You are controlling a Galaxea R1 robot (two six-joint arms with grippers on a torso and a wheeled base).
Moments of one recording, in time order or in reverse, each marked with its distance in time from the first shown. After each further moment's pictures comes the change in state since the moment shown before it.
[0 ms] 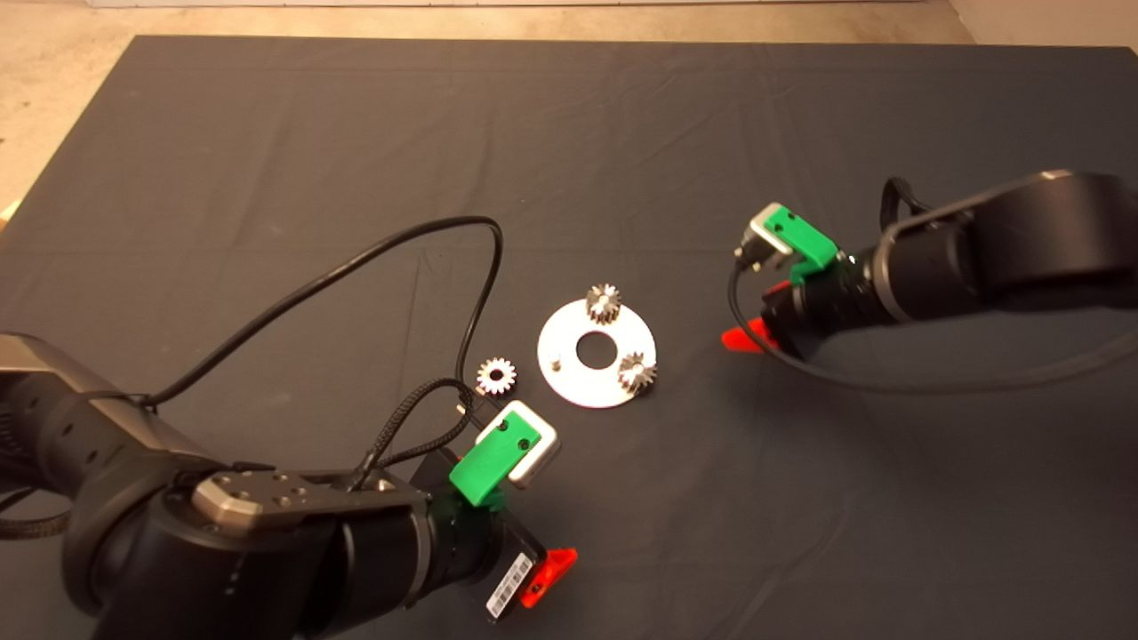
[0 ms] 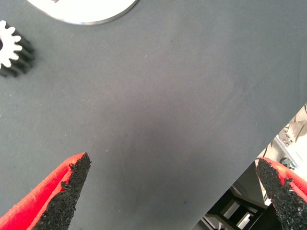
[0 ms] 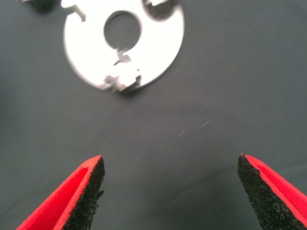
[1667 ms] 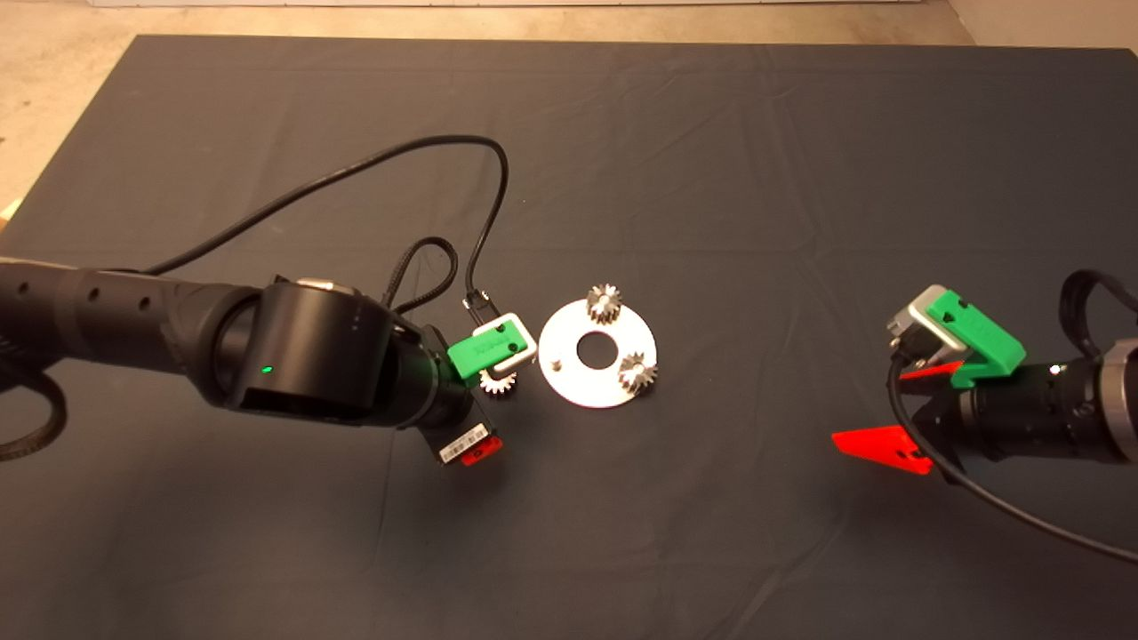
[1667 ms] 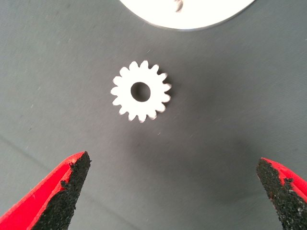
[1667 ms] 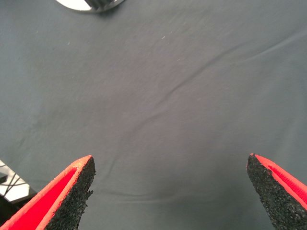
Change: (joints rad) left arm -0.156 -0.016 -0.339 -0.230 -0.028 0.544; right arm -0.050 -0.291 0.239 -0.020 -0.030 0.108
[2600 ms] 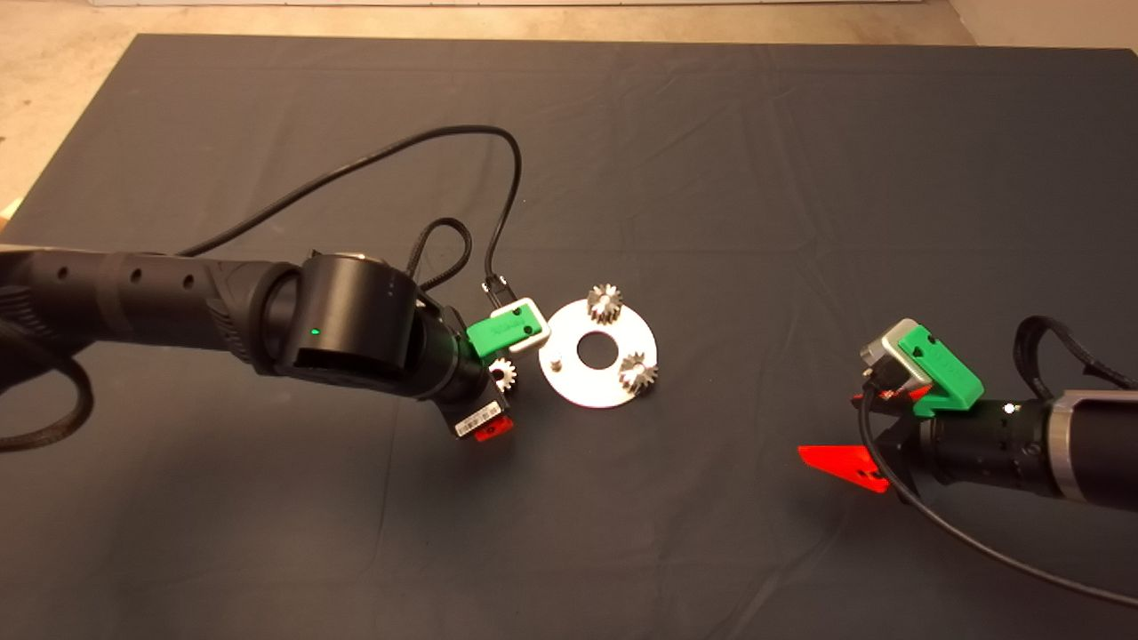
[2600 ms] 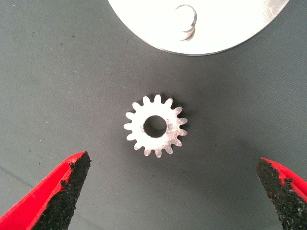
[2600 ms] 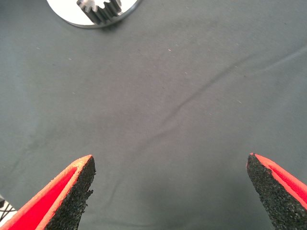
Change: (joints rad) left arm 0.000 0.033 -0.098 -0.004 -0.052 0.109; right arm -0.163 0.002 0.000 -0.266 0.054 0.061
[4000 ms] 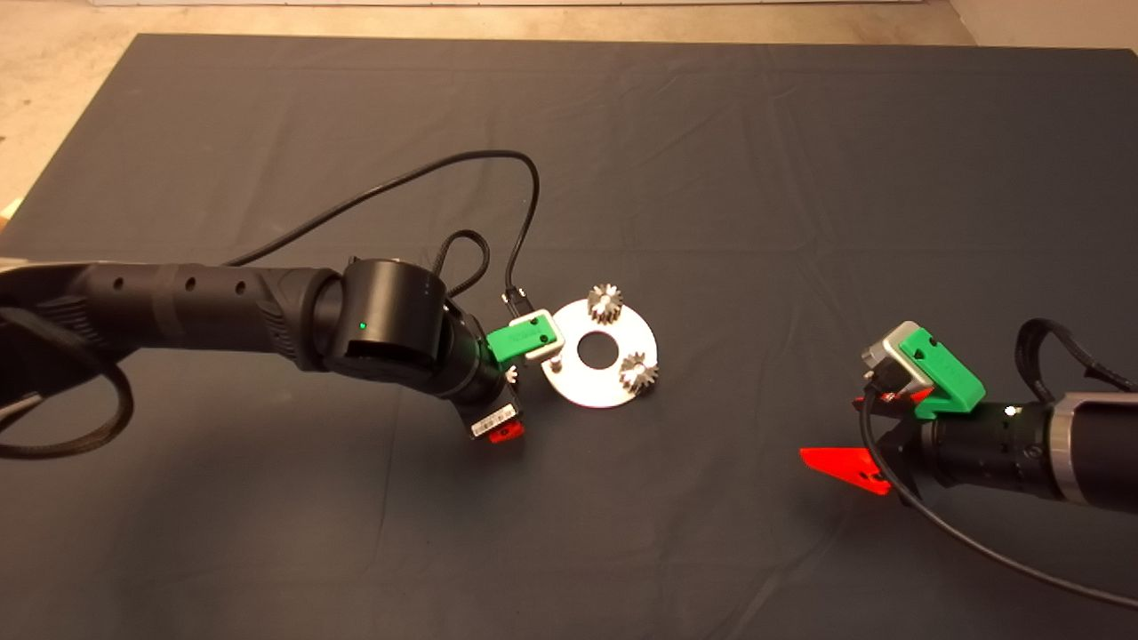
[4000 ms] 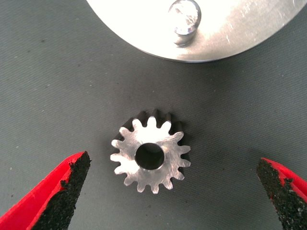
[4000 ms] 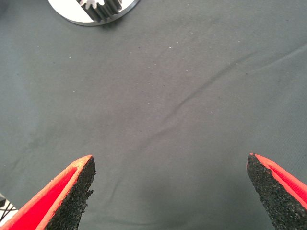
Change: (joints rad) left arm 0.045 0.043 -0.108 -0.011 -0.037 0.083; right arm -0.006 -0.002 0.001 -0.001 0.001 0.000
